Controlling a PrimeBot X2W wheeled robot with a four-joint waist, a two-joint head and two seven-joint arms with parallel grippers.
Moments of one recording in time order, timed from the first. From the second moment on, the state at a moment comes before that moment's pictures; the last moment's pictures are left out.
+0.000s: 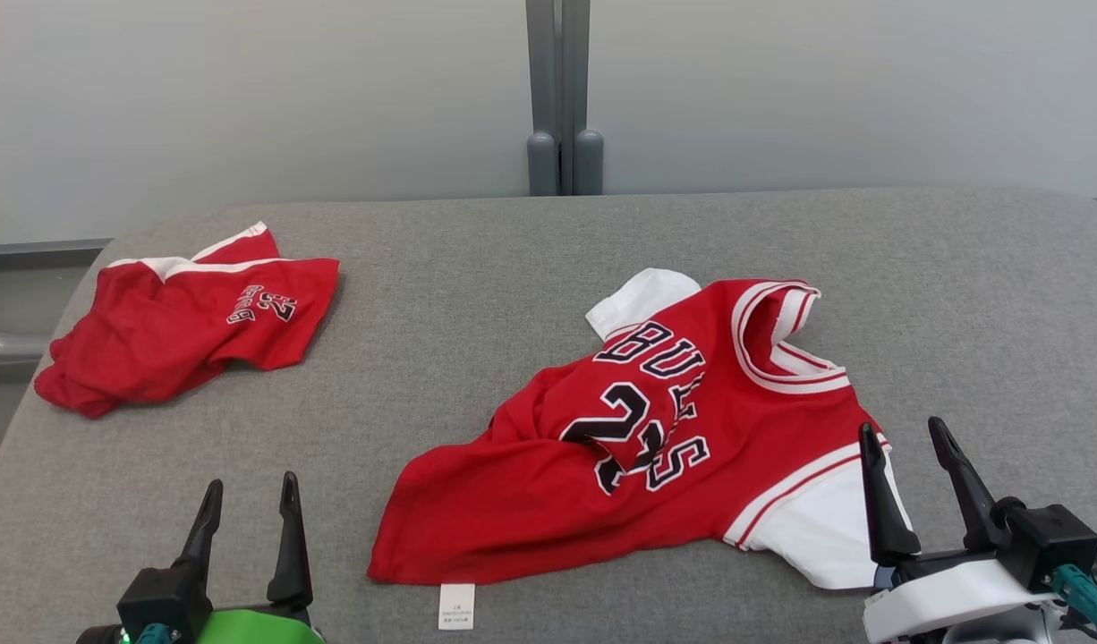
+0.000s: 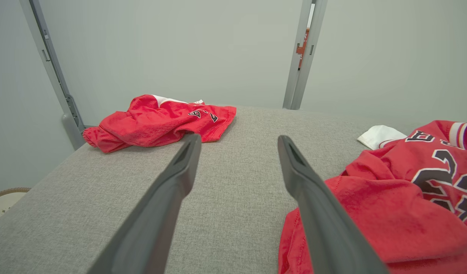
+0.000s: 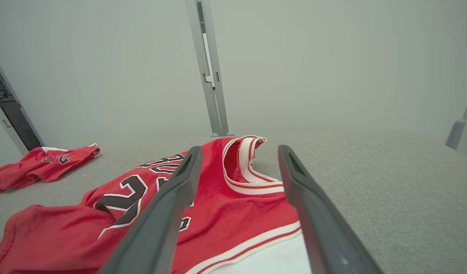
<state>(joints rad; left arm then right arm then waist) 0.05 0.05 0.02 0.23 -0.17 -0.09 -0.26 0.09 -0.09 0.02 0.05 0.21 0.13 -0.26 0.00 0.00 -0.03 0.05</state>
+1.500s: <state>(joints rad) -0.06 0.05 -0.18 0.61 -0.25 -0.12 -0.26 0.01 -0.08 -0.09 0.50 0.13 0.13 -0.25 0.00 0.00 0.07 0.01</state>
